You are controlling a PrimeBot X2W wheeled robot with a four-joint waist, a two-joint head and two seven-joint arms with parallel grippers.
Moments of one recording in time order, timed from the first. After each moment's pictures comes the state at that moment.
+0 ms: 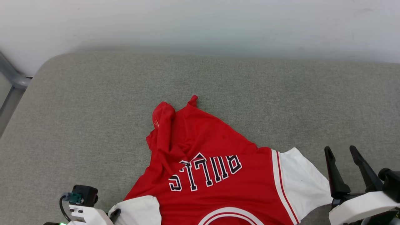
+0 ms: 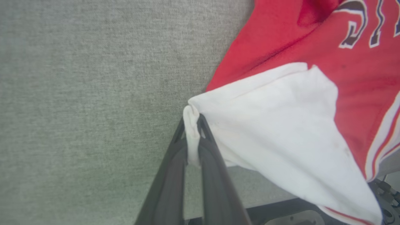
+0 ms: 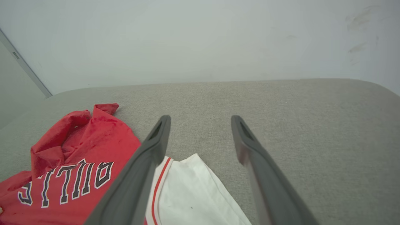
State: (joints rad) left arm -0.05 0.62 -0.50 0.18 -0.78 0.06 0.31; right arm 0.10 -0.05 -0.09 -0.17 0.21 0.13 0.06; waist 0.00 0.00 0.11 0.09
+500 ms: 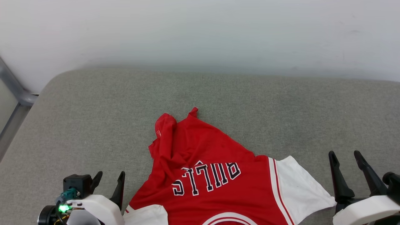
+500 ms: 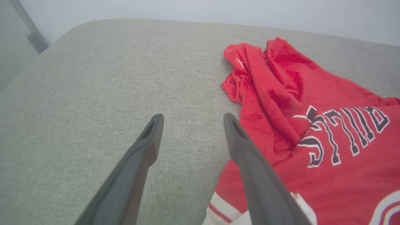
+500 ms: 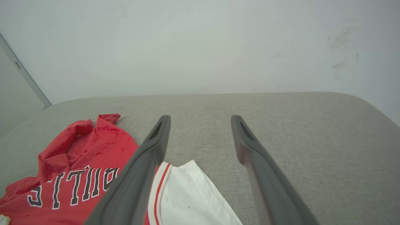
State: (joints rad) left arm -0.09 0.50 -0.44 0.22 -0.67 0.16 -0.05; right arm 0.12 -0.05 -0.12 -0.20 0.21 0.13 0.09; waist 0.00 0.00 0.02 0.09
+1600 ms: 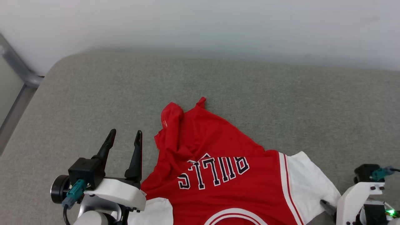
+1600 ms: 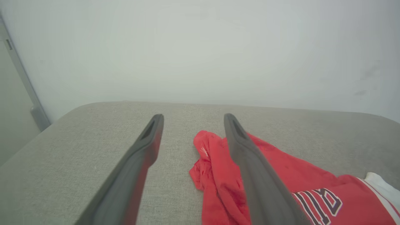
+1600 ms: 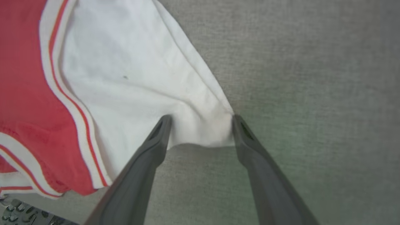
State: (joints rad) left arm -0.13 0.44 -0.45 -0.06 -0.55 0.29 -0.22; right arm -0.03 -0.18 -0.12 0.16 0.30 0.13 0.71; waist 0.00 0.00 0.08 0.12
